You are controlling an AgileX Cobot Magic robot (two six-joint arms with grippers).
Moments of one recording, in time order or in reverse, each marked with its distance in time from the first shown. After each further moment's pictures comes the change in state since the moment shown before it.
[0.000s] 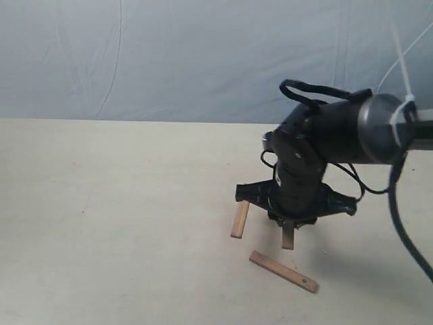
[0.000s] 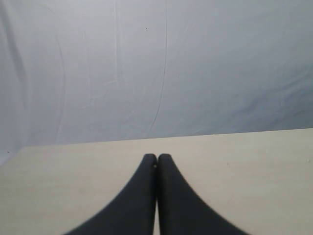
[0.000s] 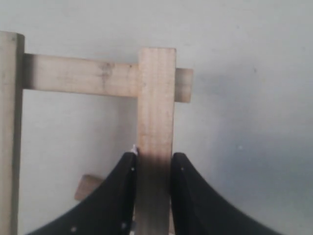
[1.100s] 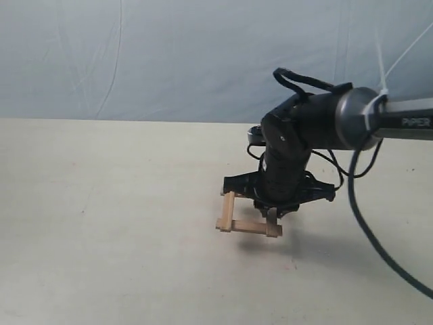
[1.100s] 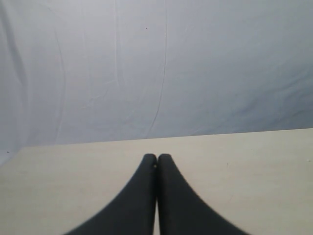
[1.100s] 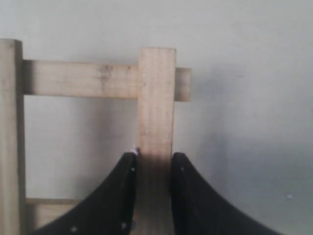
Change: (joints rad) left arm 0.000 0.000 0.000 0.000 0.000 0.000; right arm -0.046 0.118 -0.159 0.121 0.010 -0.204
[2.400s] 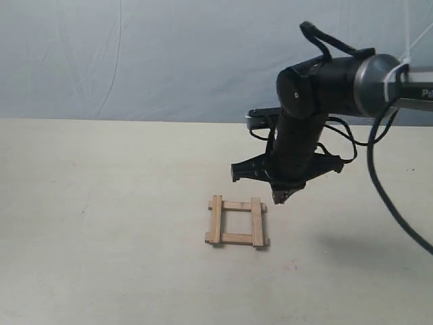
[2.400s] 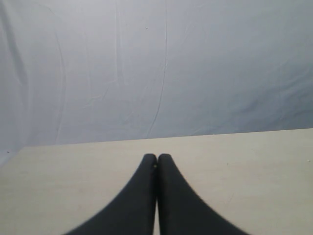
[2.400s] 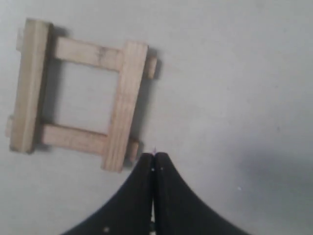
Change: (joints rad) left arm 0.000 0.000 0.000 0.000 0.000 0.000; right arm -0.085 -0.037 -0.100 0.176 0.166 -0.441
